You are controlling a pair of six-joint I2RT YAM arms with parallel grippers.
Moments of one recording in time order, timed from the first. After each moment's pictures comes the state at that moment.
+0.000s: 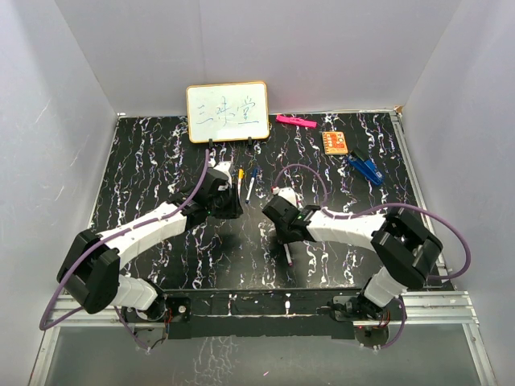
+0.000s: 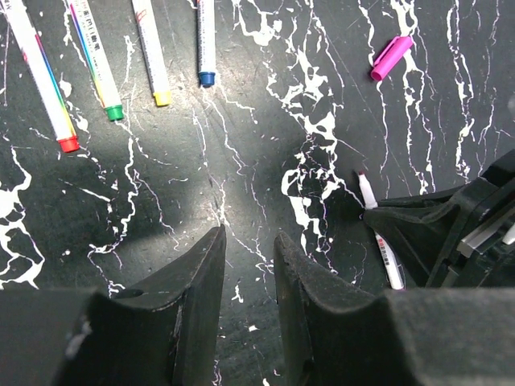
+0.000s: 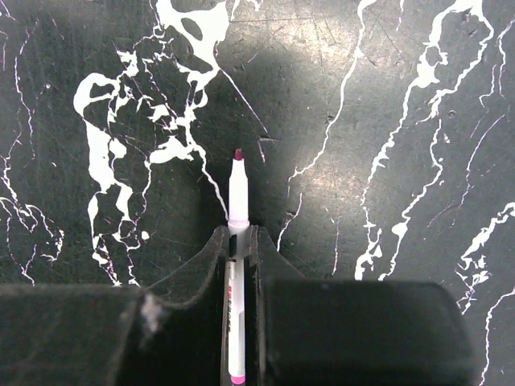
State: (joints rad) left arm -0.67 1.37 0.85 -0.29 -0.02 -0.55; right arm 0.89 1.57 0.84 -0.40 0.29 0.61
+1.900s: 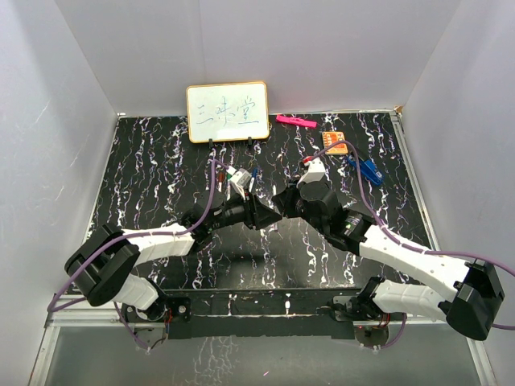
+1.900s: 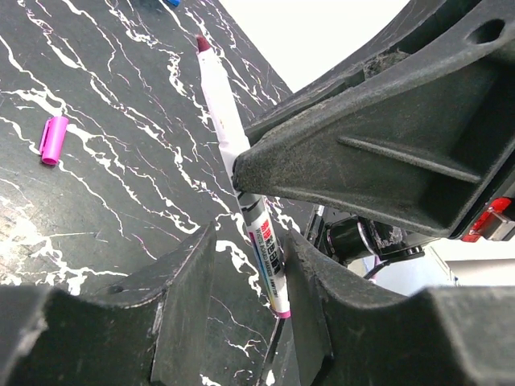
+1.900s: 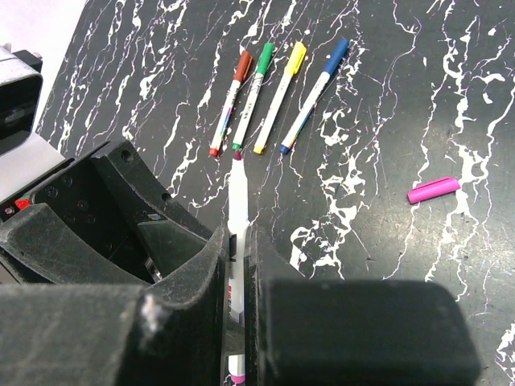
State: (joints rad) left arm -0.78 1.43 0.55 0.77 0.43 -0.68; right arm 0.85 1.07 0.79 -0.11 0.29 0.60
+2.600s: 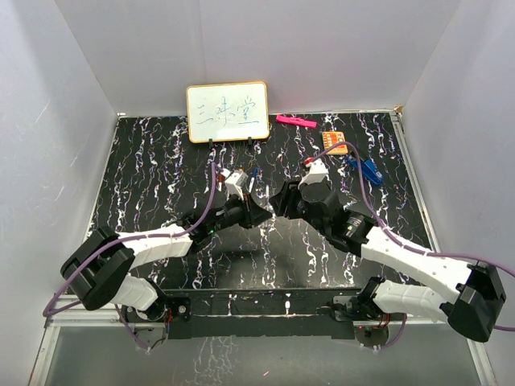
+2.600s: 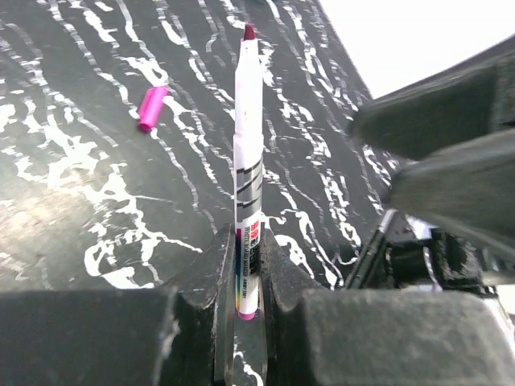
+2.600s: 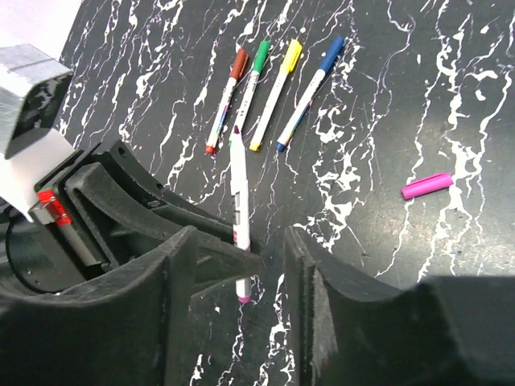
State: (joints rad) left arm -0.79 1.41 0.55 0.60 0.26 -0.65; right arm 0.85 1.06 0.78 -0.11 0.29 0.60
